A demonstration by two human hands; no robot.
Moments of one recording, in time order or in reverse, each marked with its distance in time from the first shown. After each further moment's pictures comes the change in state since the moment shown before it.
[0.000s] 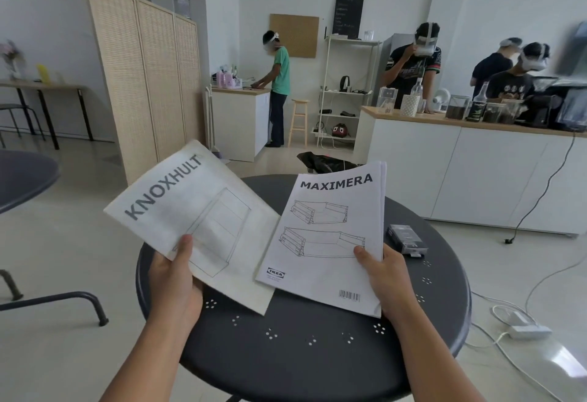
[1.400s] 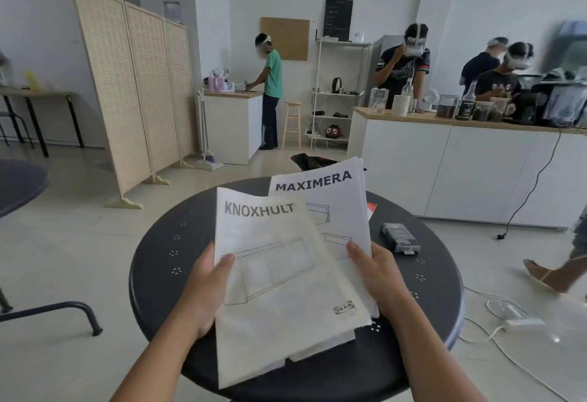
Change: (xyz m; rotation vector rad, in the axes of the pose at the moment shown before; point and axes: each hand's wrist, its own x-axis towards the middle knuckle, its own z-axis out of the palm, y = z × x) left_hand -0.021 -0.011 0.018 0.613 -0.387 -0.044; right_hand -0.005 -0.008 0.000 -0.091 -0.092 0.009
